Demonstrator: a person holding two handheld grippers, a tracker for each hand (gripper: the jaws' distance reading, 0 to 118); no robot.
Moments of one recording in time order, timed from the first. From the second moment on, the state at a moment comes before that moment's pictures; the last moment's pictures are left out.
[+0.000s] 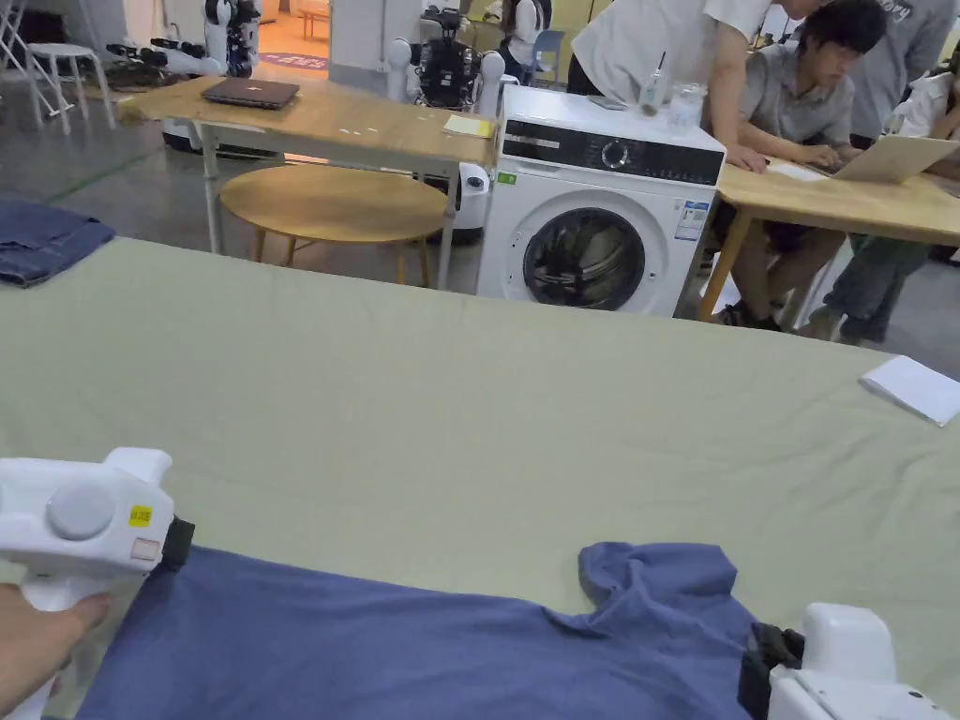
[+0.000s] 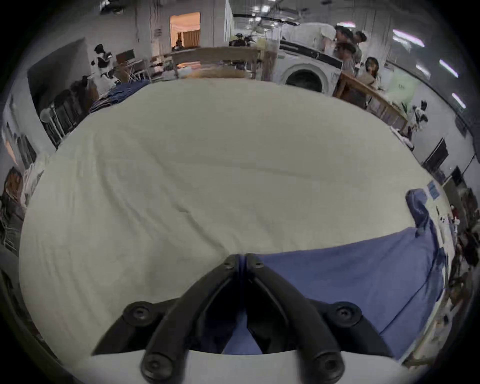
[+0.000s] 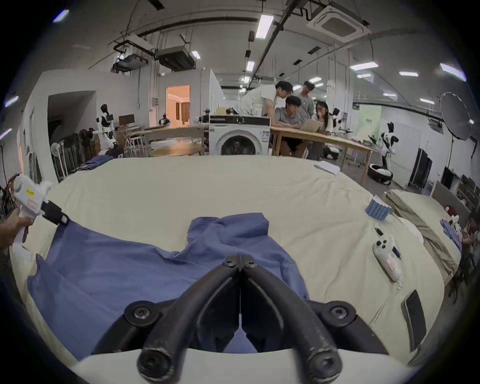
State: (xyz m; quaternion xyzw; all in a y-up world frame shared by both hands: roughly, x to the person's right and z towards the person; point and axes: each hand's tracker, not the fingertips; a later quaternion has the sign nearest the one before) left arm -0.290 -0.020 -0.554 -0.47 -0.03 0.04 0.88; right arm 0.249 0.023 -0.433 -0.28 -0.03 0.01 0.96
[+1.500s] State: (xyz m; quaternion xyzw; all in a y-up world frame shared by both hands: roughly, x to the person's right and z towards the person) left arm -0.311 0.060 -0.416 -0.36 -0.04 0.09 0.93; right arm 0.314 0.086 -0.436 -0.37 0.01 0.03 0.93
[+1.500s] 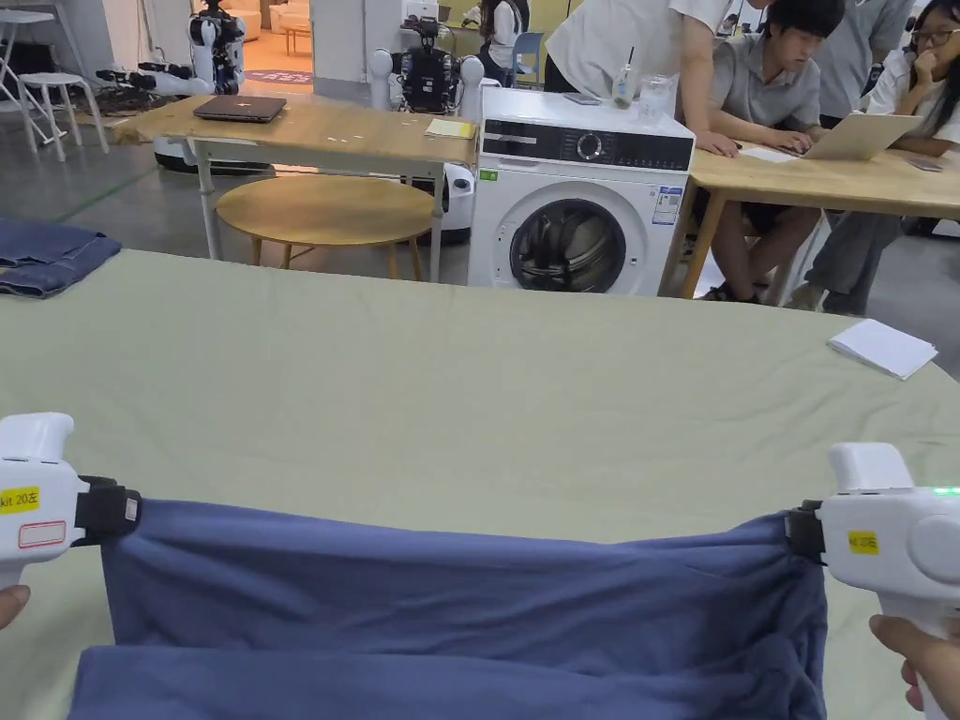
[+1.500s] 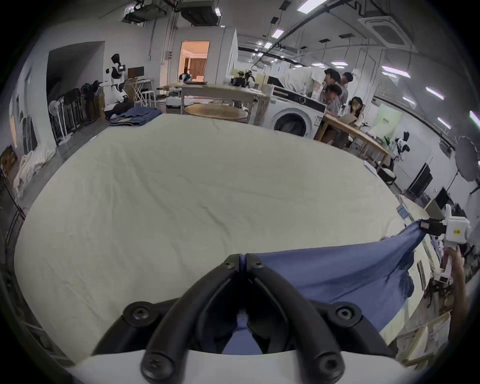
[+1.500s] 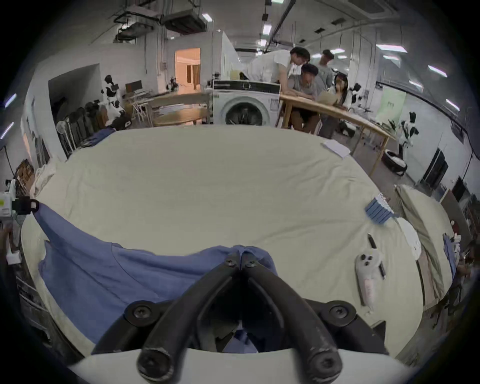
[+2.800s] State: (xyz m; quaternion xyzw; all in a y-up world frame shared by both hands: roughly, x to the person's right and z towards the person) left arm -0.293 -0.041 -0.288 -0.47 -0.04 0.05 0.88; right arm 0.330 -0.033 -0.300 -0.46 -0.03 0.08 0.88
